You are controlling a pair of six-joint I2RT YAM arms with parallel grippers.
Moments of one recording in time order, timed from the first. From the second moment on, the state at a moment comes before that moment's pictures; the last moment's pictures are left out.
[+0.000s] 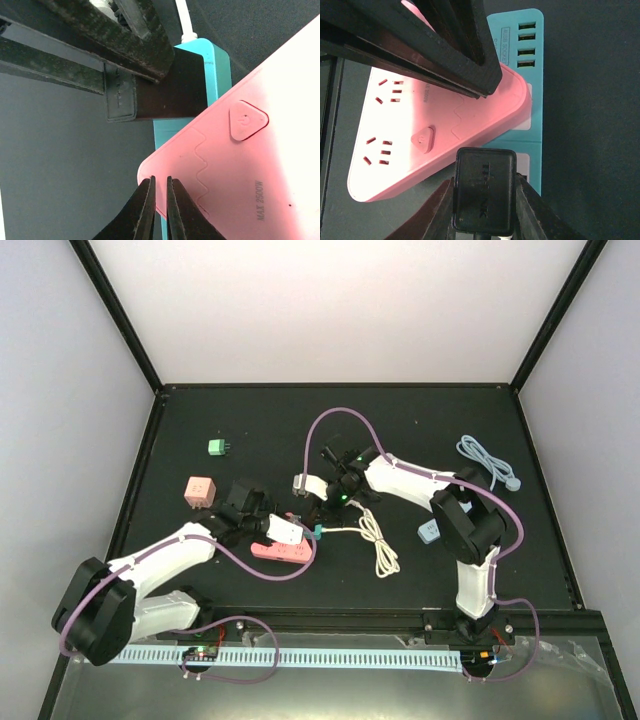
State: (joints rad) left arm -0.55 1.15 0.53 -0.23 0.18 1.25; right arm 0.75 1.93 1.37 -0.67 -0.63 -0.60
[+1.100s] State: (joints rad) left arm -0.56 1.15 0.72 -0.42 0.21 1.00; right arm 0.59 1.83 1.56 -0.72 -0.72 -0.51
